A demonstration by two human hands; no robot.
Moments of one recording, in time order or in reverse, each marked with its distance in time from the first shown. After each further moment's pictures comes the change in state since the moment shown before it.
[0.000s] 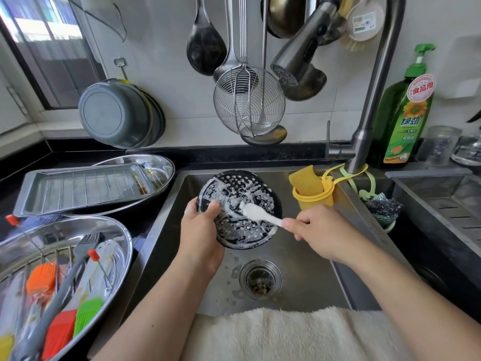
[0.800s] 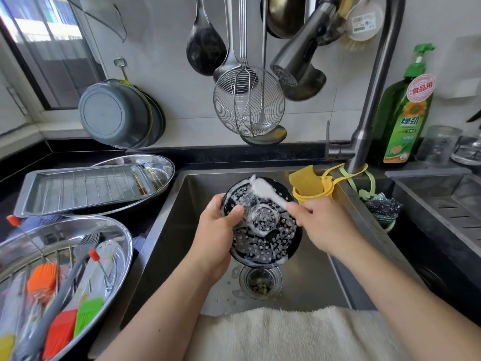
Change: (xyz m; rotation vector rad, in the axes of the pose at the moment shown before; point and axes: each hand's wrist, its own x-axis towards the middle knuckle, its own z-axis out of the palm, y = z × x) left_hand -0.008 -0.007 0.005 0.295 -0.241 0.034; right_hand 0.004 -0.006 0.003 0.042 0.158 0.018
